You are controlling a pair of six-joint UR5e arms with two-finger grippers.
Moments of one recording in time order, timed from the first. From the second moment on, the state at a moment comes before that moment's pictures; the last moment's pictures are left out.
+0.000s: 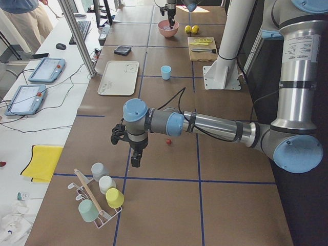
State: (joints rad) left arm -1.50 -1.56 -1.76 -1.54 -2.29 -0.01; right arm 0.91 -1.78 1.96 -1.23 2.11 0.48
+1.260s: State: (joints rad) left arm -1.50 -1.56 -1.76 -1.54 -2.29 -0.01; right arm 1.04 -1.55 2.11 -1.51 2.12 0.54
